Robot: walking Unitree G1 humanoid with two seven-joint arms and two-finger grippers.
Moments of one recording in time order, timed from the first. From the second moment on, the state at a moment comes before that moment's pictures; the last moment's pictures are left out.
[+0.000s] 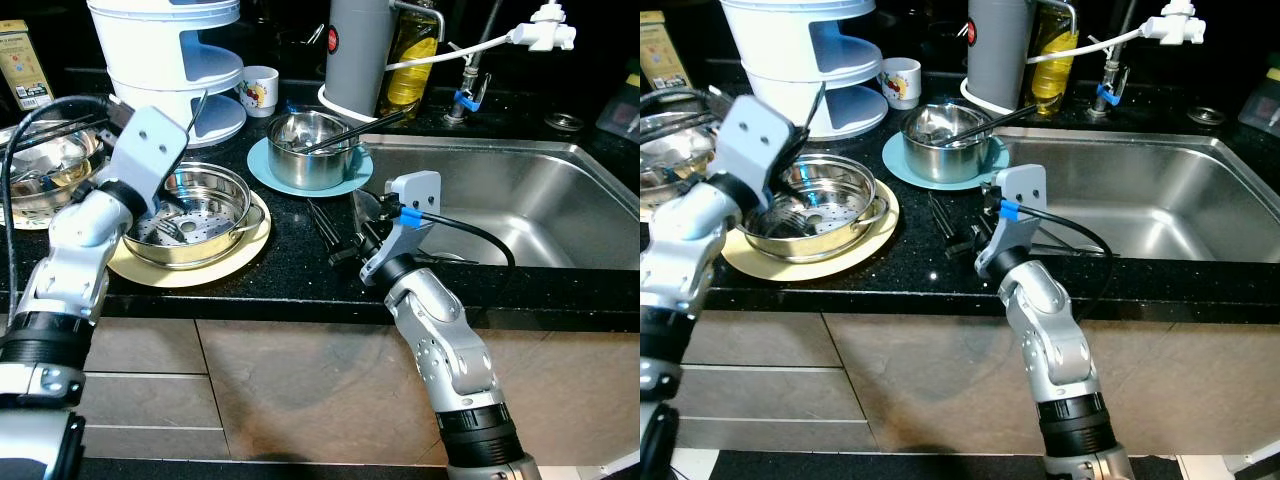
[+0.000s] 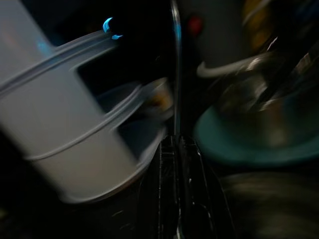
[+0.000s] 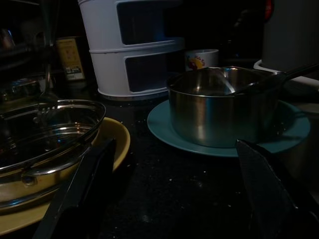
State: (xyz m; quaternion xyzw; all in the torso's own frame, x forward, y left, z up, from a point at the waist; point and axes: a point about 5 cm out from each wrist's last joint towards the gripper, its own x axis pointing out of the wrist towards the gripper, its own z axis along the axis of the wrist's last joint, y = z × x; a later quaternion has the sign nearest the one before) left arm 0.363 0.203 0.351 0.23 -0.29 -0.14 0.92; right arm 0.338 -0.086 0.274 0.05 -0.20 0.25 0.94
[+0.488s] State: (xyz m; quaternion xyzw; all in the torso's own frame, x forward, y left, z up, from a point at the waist) left arm 0.307 0.161 0.442 -0.10 -0.40 -0.29 0.86; right arm 0.339 -0.087 0.276 0.05 -0.21 0.25 0.94
